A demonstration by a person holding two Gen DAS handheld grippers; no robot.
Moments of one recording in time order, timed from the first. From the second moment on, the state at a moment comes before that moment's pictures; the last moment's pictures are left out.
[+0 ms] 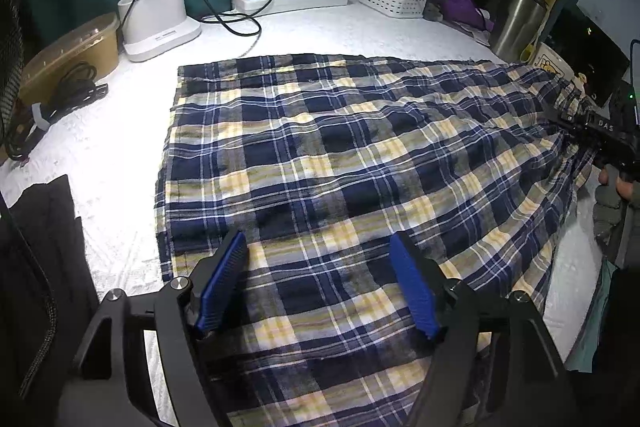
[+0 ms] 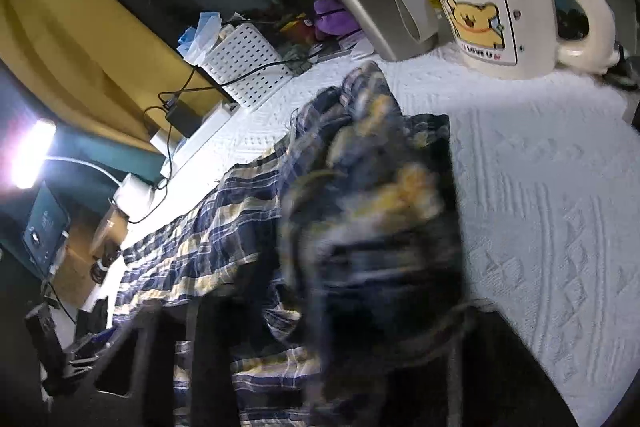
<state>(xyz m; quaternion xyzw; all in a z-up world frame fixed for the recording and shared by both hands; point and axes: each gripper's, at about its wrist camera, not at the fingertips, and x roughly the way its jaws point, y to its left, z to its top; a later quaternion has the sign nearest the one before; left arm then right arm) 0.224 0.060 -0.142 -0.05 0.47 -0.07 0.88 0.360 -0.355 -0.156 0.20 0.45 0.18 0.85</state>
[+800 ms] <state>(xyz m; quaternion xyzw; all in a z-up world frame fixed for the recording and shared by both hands) 0.222 0.057 -0.120 -0.04 0.43 -0.12 0.89 0.322 -0.317 -0.089 0.12 0.39 0.19 0.89</state>
